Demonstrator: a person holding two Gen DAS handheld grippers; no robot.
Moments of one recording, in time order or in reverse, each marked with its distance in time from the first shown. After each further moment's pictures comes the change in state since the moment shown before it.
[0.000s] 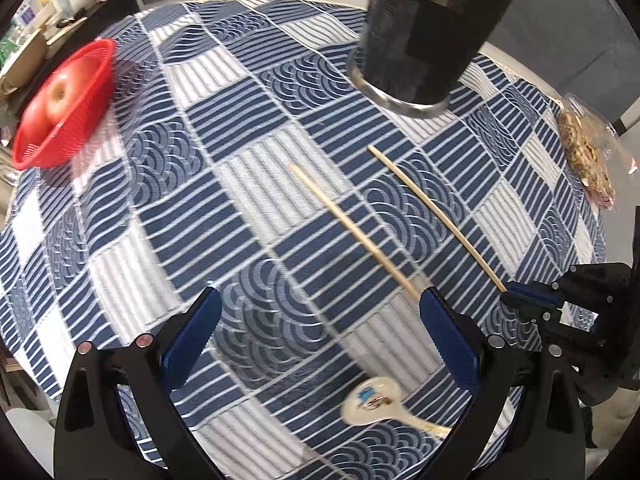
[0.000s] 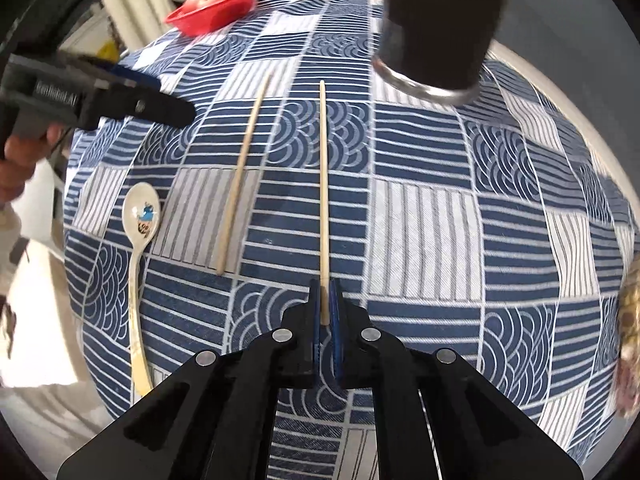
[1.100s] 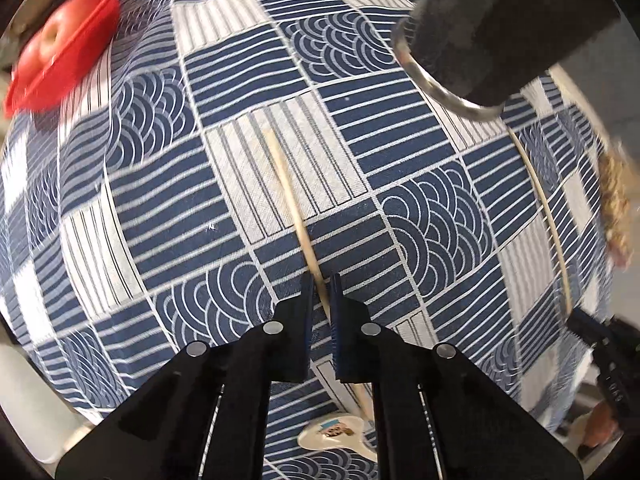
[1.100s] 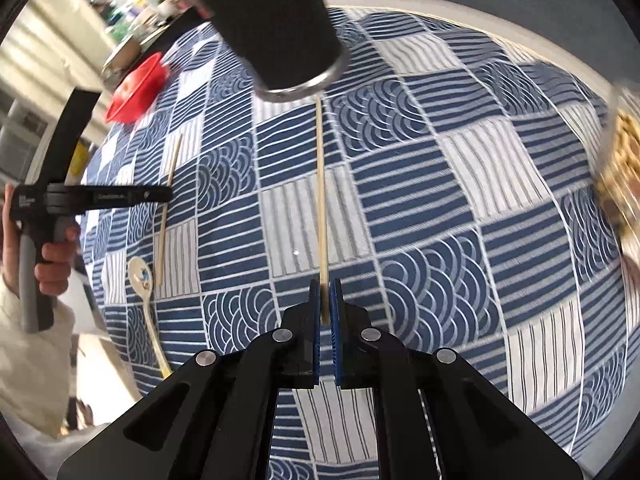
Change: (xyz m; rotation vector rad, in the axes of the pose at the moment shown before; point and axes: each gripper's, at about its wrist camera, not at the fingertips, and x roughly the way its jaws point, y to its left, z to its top) left arm 0.037 -0.001 0.025 -0.219 0.144 0.031; right arm -0.041 -0.085 -0.016 0.393 0.012 0.093
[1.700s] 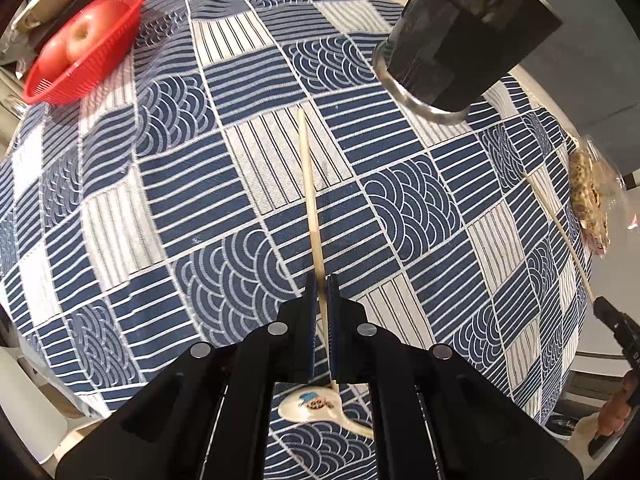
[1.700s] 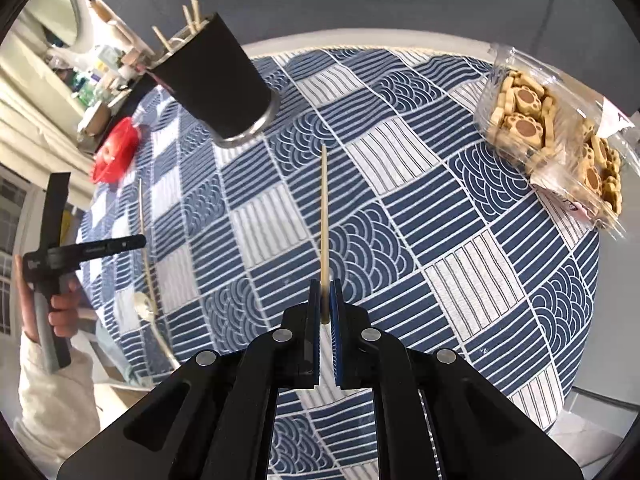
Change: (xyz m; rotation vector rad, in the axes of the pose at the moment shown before) left arm -0.051 0.024 -0.043 0.032 -0.082 -0.040; right arm -0.076 -0.025 -0.027 0.173 -0.114 -0.029
